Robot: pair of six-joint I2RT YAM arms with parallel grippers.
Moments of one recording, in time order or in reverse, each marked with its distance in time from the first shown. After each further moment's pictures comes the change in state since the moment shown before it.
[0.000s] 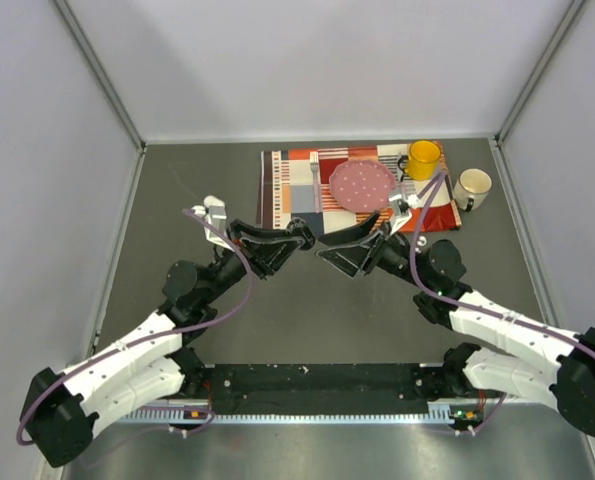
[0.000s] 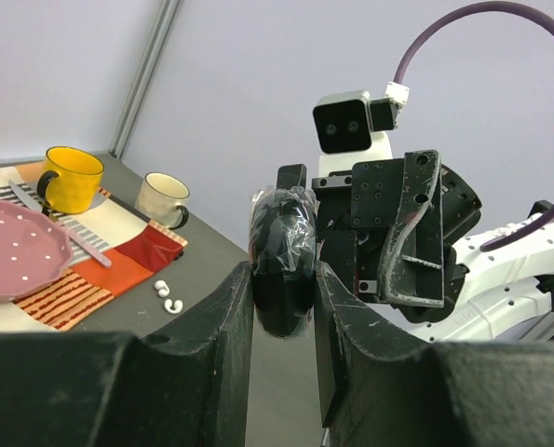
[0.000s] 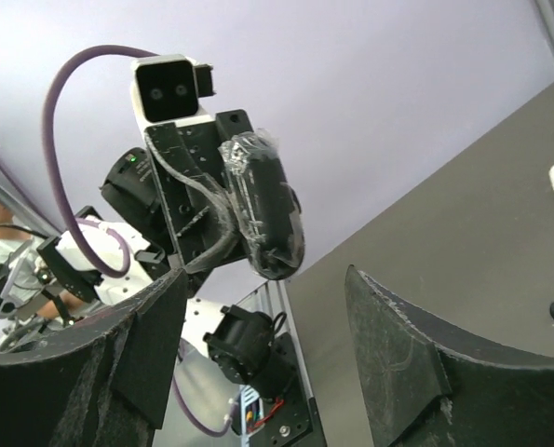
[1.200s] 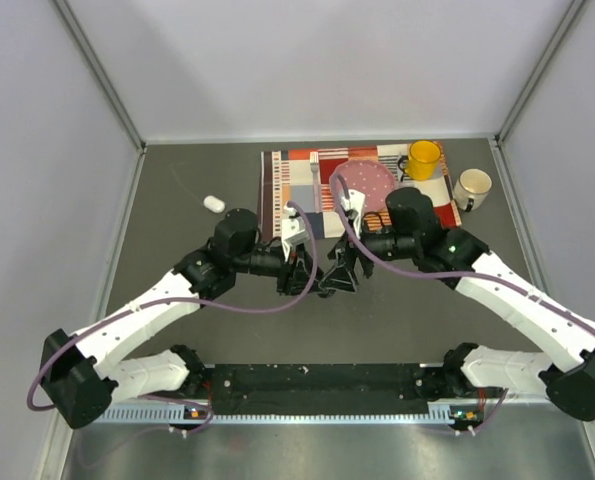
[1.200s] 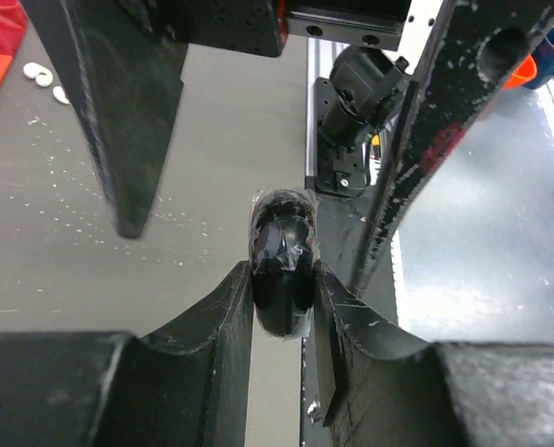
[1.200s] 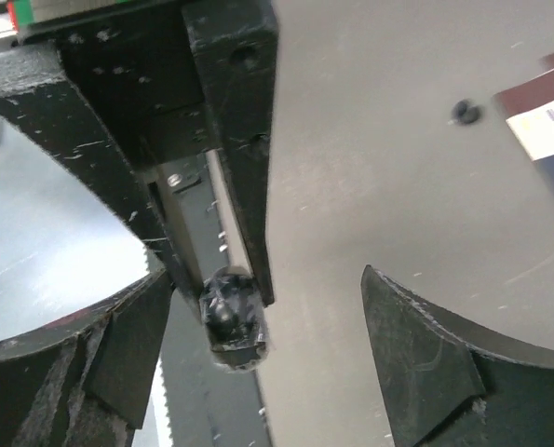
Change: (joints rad) left arm -0.026 0.300 0.425 -0.899 0.591 0.592; right arm 0.002 0.139 0.600 -1.363 -0.257 -0.822
